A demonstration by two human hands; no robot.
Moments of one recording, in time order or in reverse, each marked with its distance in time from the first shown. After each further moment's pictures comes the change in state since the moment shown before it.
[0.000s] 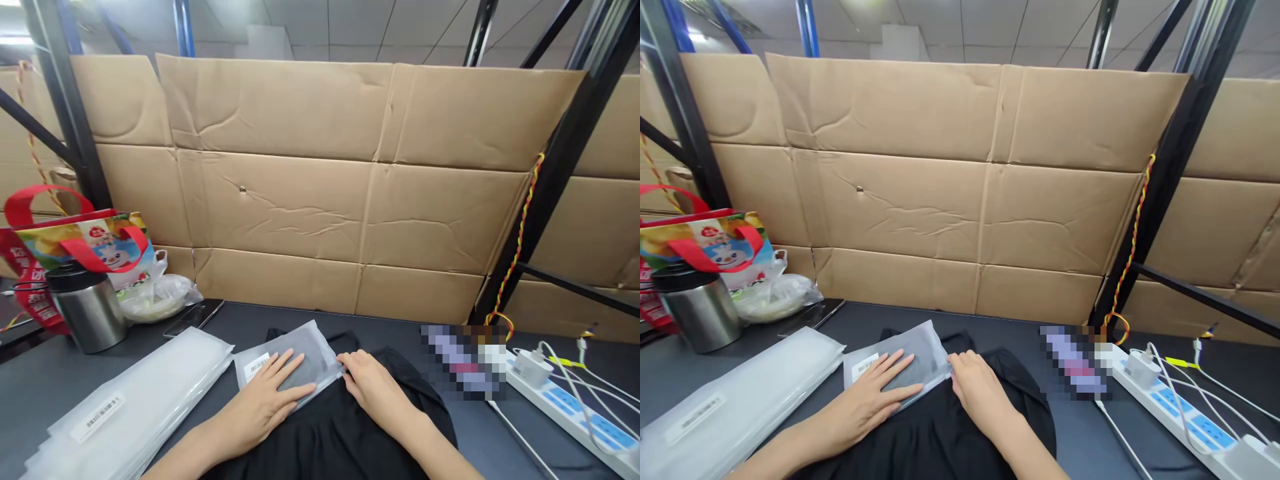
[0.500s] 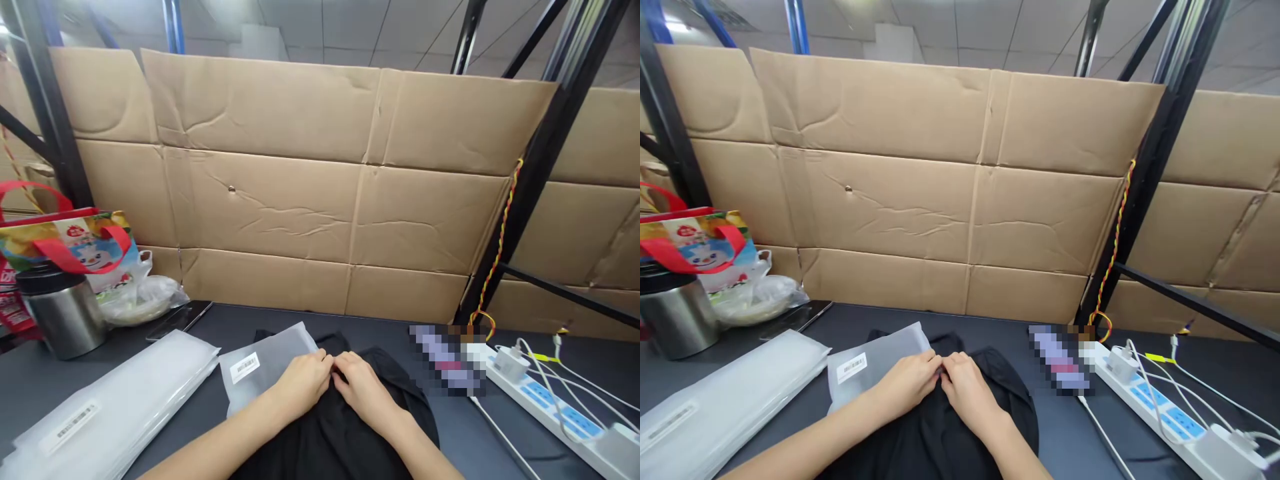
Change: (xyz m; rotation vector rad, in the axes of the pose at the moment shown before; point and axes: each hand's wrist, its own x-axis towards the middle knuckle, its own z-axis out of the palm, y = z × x) left_hand 0.107 0.052 0.006 0.007 -0.157 -0.188; right_hand 0.001 0.013 0.016 0.130 0.054 0.059
